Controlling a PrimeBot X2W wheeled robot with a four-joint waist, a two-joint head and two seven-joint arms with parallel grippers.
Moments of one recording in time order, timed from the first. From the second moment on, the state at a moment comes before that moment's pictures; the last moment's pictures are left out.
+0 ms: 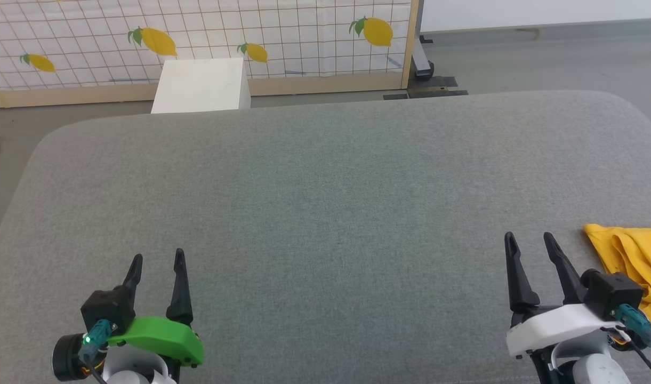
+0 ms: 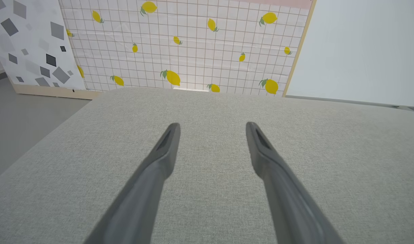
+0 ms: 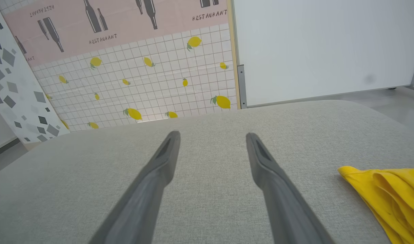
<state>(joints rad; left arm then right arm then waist) -0.05 0.13 -0.01 0.20 -0.24 -0.01 -0.21 -0.06 -0.05 -0.04 0.24 0.20 0.13 -0.23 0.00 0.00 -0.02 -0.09</state>
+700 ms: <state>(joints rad) -0.04 0.15 -0.01 0.19 -0.24 0.03 -0.21 -0.06 -0.05 -0.02 0.20 0.19 0.13 -0.18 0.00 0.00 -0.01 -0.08</state>
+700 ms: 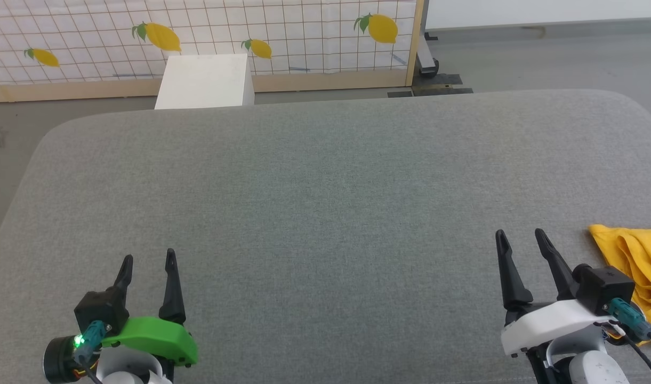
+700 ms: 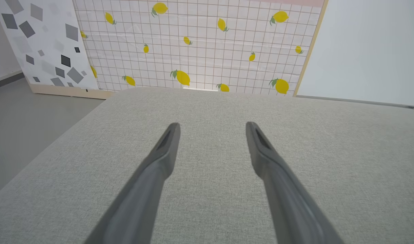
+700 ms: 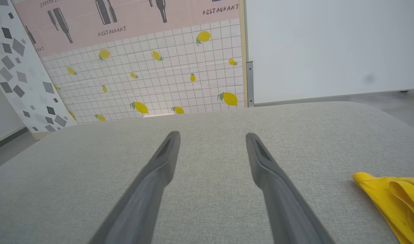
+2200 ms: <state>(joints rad) -0.04 0.12 -0.01 0.13 -0.17 0.03 -0.14 -0.06 -0.05 -0.01 0.14 0.13 0.13 -0.12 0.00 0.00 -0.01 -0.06</state>
